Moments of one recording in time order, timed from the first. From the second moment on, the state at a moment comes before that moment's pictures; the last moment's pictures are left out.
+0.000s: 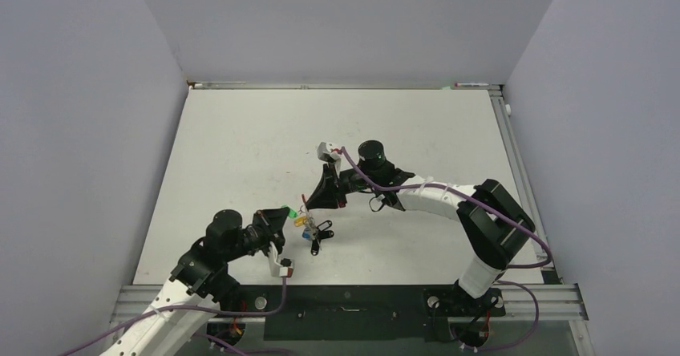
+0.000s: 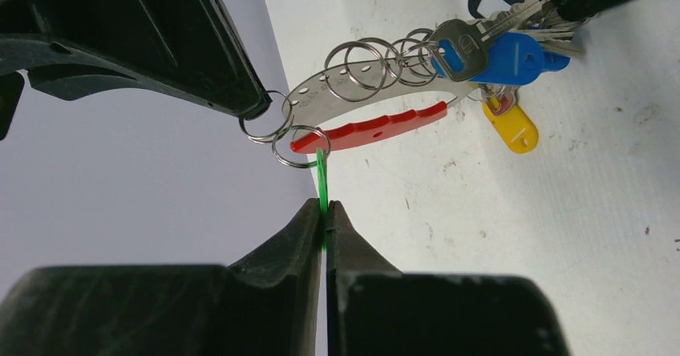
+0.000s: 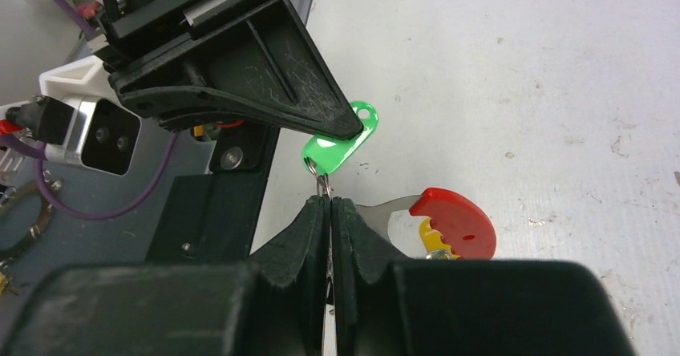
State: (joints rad) left arm -0.57 0.34 0.31 -0.40 0.38 1.61; right arm 0.76 1.67 0.95 0.44 -1.01 0.09
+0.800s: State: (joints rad) left arm -0.59 0.42 0.43 -0.48 0.35 1.08; right arm 0.75 1.67 0.89 0.64 -1.01 0.27
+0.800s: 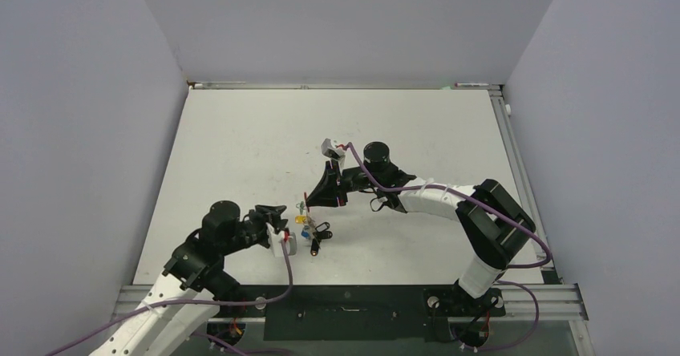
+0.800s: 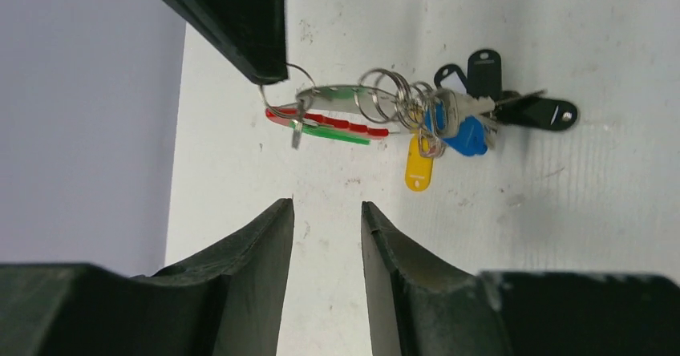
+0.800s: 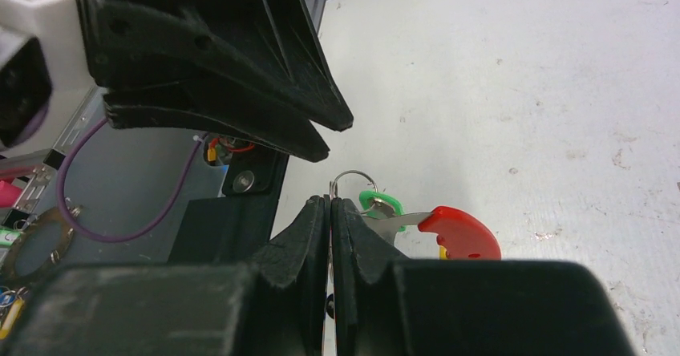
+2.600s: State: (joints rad) left arm -0.11 0.99 0.65 0.04 1.17 -0.33; right arm 0.71 1.67 0.82 0.79 -0.99 0.39
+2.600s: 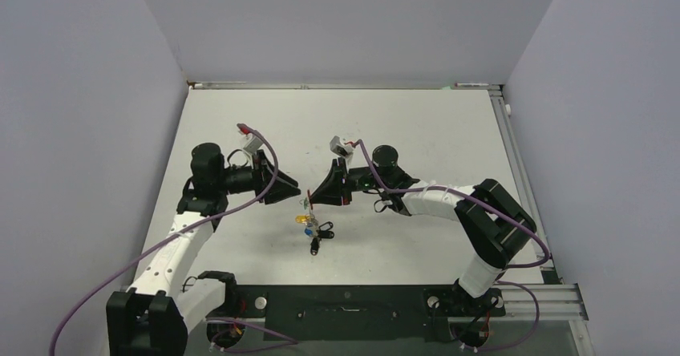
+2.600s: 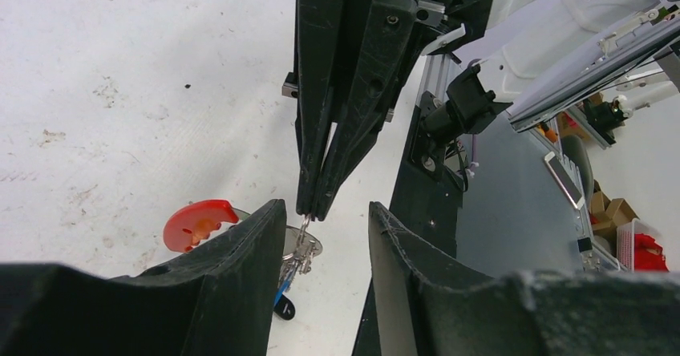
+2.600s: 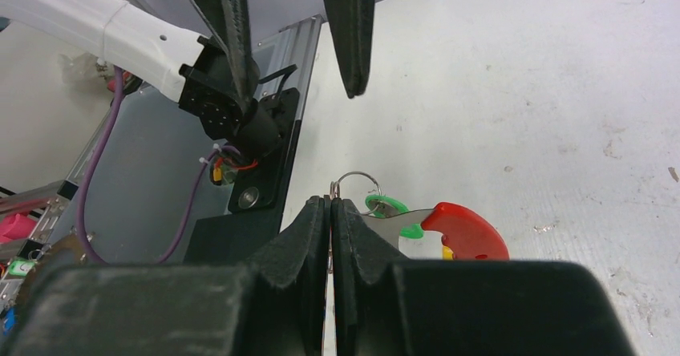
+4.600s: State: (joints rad) left arm -0.31 1.10 0.73 -0.44 1.08 0.22; right arm 0.78 1.67 1.03 0.13 -1.04 -0.16
